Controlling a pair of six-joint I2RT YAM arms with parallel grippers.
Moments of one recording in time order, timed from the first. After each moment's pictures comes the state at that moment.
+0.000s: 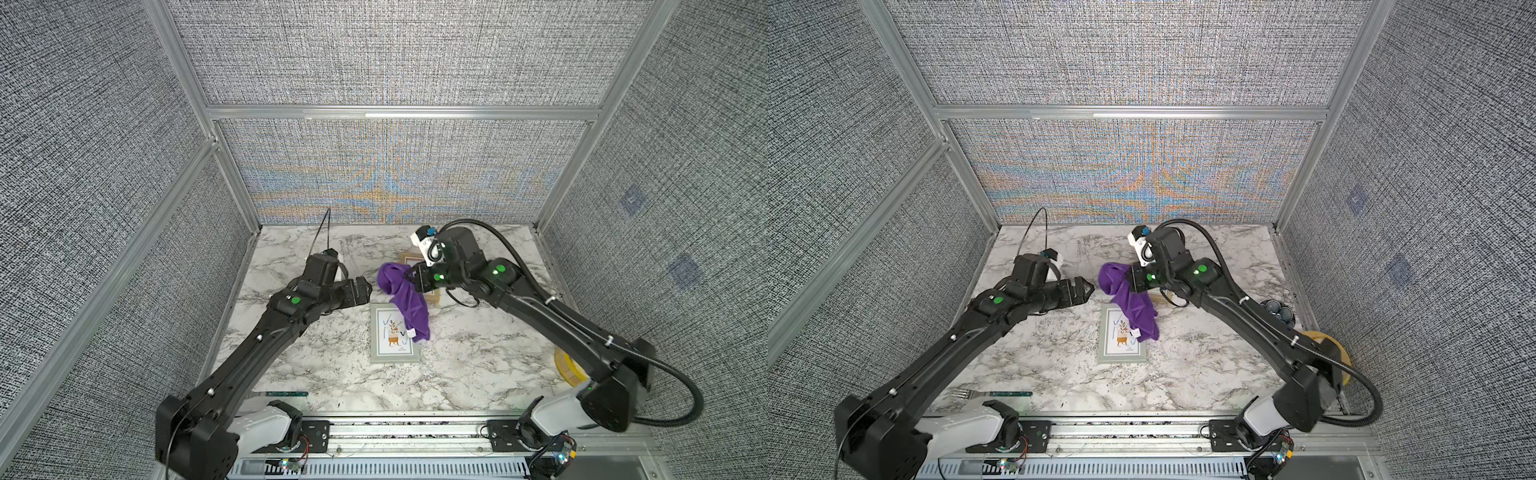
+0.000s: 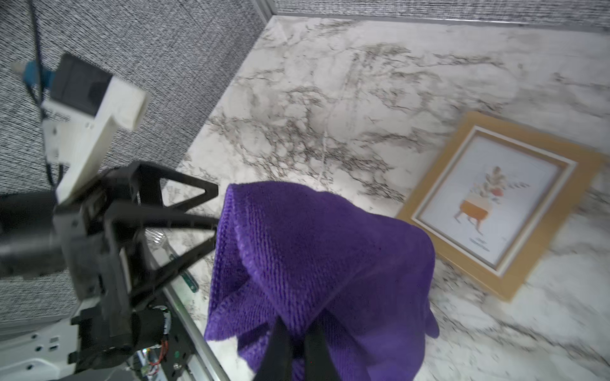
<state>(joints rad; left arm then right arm) -0.48 1.12 1.00 -0.61 0.13 -0.55 0.70 1.56 1.52 -0.60 -0.25 0.36</state>
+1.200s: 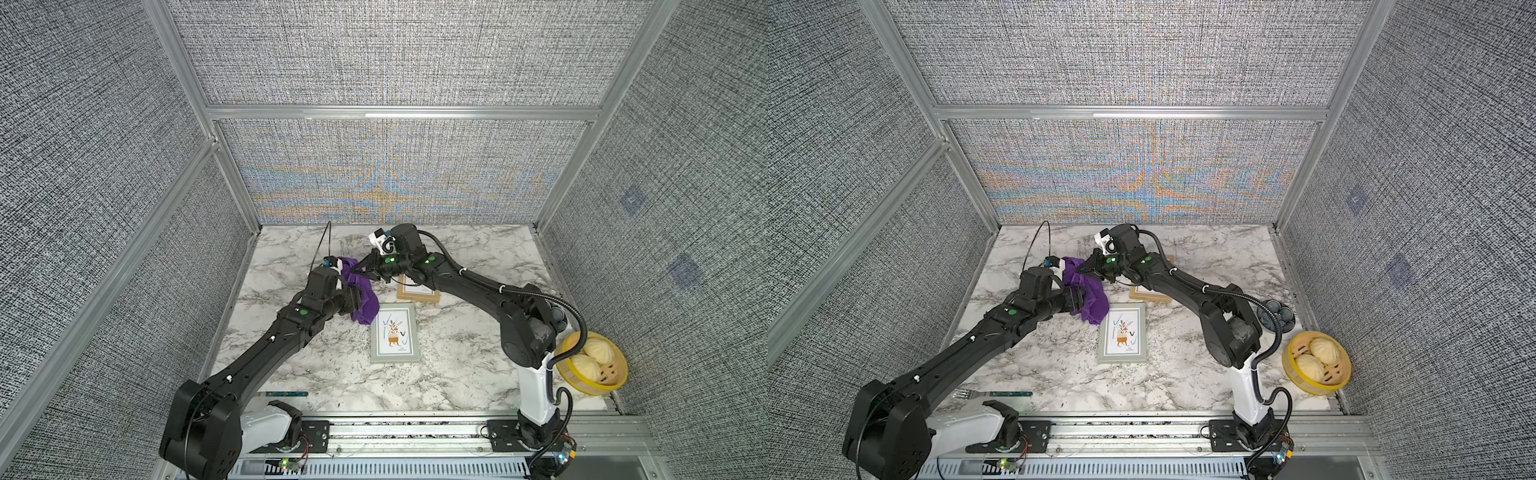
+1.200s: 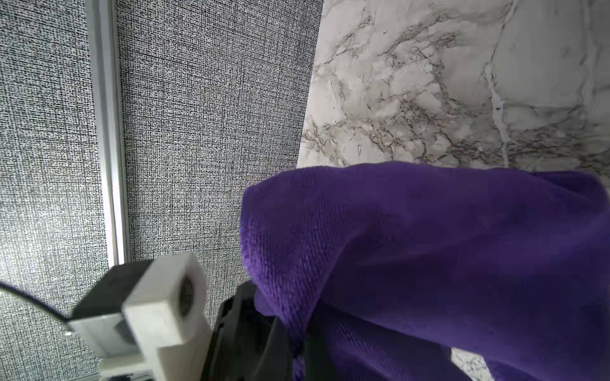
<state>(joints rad) -0.45 1.20 0.78 -0.23 0.04 -0.45 0.71 2.04 1.67 -0.12 -0.62 1.01</state>
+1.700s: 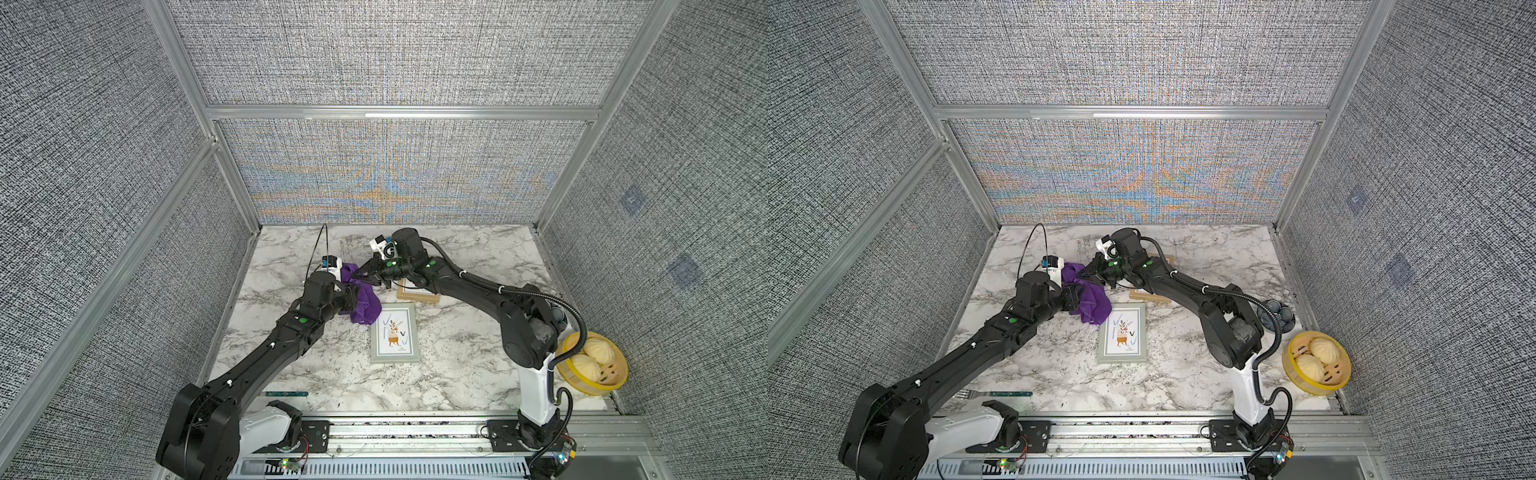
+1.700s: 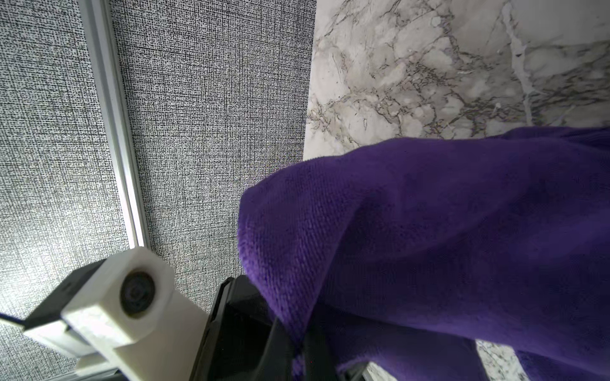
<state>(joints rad) -0.45 1.19 0.70 -0.03 0.06 -0.41 0.71 2.03 1.62 -0.06 -0.70 1.10</state>
